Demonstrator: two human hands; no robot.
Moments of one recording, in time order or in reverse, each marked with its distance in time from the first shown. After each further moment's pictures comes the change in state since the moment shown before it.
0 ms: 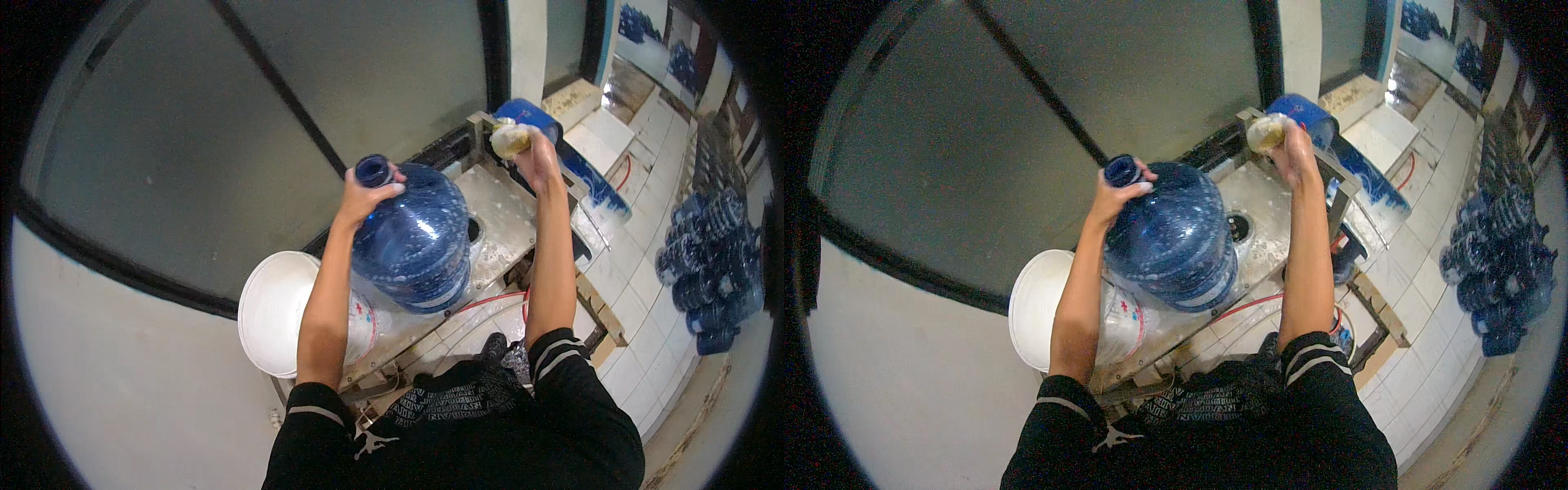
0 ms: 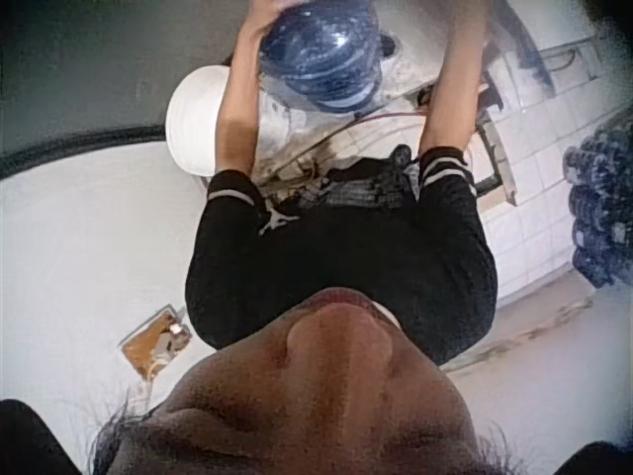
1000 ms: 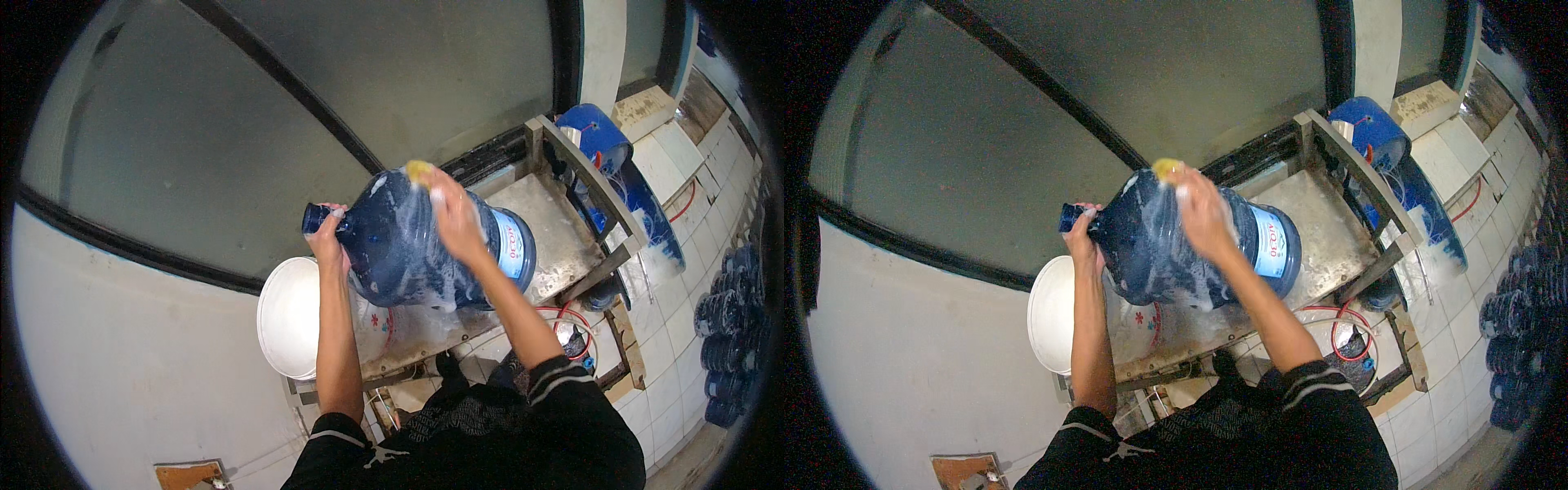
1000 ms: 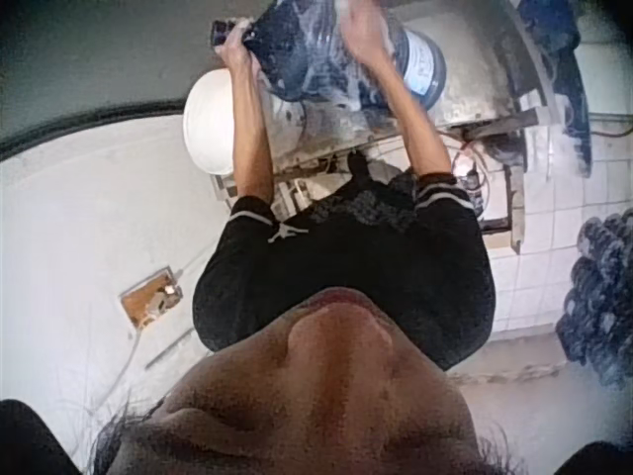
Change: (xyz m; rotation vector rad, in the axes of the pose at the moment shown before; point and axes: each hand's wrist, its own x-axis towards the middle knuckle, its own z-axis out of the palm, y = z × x) left_hand -0.025 -0.028 -0.044 -0.251 0.957 0.050; right_hand -0.001 0.152 0.084 -0.848 -0.420 -0.502
